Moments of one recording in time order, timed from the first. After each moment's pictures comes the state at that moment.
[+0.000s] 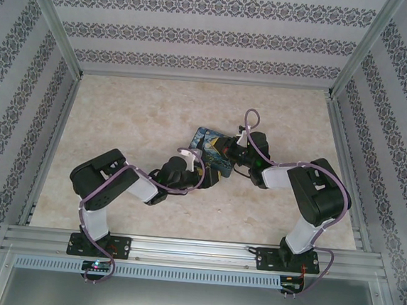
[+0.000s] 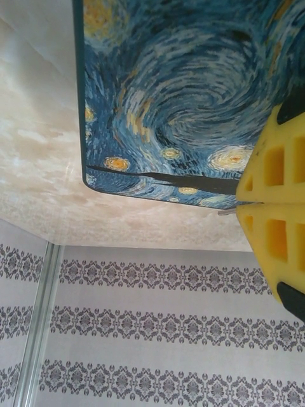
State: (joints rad) left arm -0.77 1.83 0.56 0.91 0.23 -0.85; right arm 0.41 1.74 0.65 0.75 -0.54 1.18
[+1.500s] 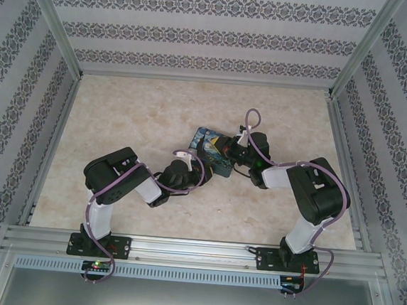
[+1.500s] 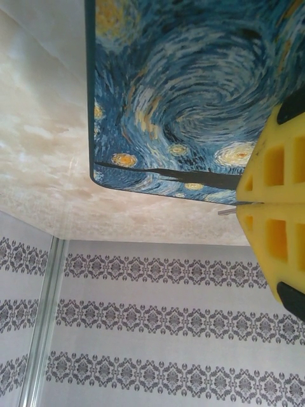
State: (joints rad) left arm -0.77 1.96 0.57 1.01 0.06 -0.97; right arm 0.41 1.75 0.65 0.80 -0.54 1.20
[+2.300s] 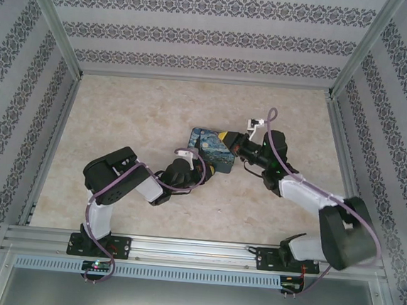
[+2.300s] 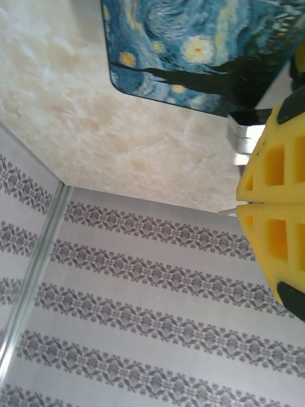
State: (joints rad) left arm -0.77 1.94 0.60 0.96 0.07 -1.00; right arm 0.39 1.32 0.58 0.55 -0.59 1.11
